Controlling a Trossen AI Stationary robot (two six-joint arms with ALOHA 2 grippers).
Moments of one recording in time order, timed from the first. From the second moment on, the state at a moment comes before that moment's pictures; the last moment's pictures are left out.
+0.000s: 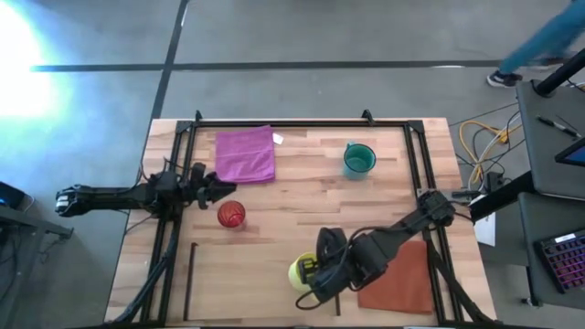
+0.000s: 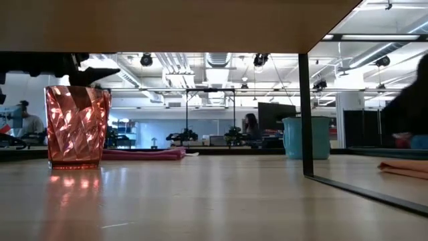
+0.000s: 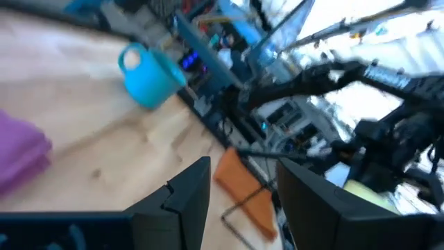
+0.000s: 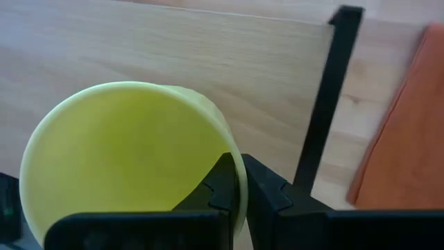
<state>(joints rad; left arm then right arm) 0.09 0.28 0.01 0.28 -0.04 -0.85 0.57 2.13 2.33 -1.50 0.21 1.93</state>
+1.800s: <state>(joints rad) 0.09 0.98 0.87 -0.20 0.17 -0.15 0.64 2.00 2.34 -1.57 0.57 2.02</state>
